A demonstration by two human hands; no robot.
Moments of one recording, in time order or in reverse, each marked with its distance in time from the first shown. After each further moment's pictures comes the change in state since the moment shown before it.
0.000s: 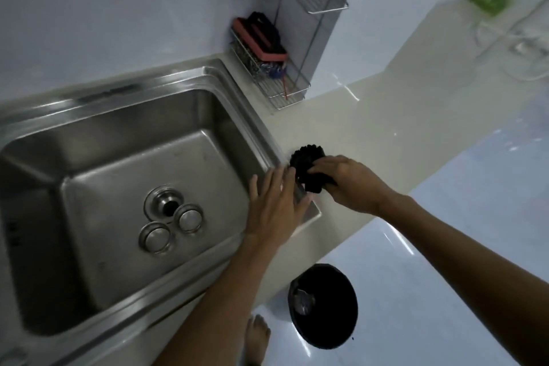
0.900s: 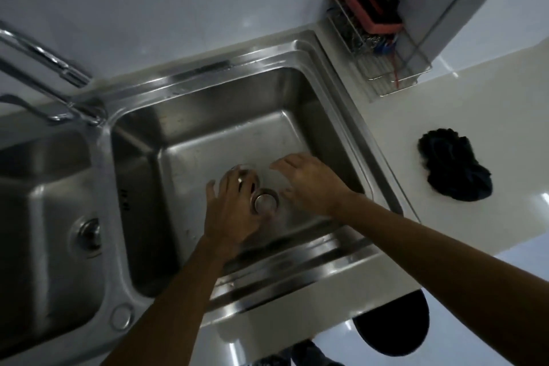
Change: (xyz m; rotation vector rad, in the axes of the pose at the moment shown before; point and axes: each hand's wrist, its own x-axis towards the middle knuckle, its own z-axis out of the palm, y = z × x) left_hand -0.050 -0.203 -0.030 0.119 -0.123 -0.354; right_hand 0.141 -0.149 0.091 0.033 -0.046 -0.358
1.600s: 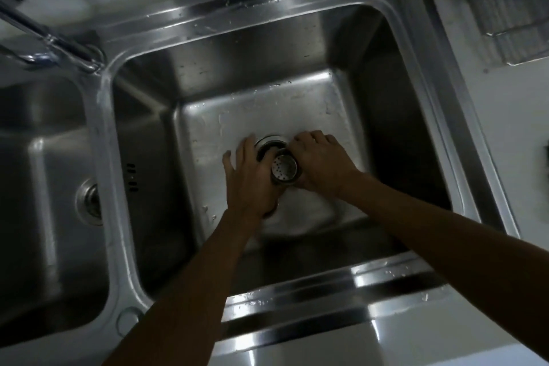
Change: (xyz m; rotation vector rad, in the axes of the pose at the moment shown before) left_hand 0.049 -0.054 0.067 -0.034 0.014 -0.120; right_hand 0.096 -0.001 0.099 -0.140 -0.204 0.010
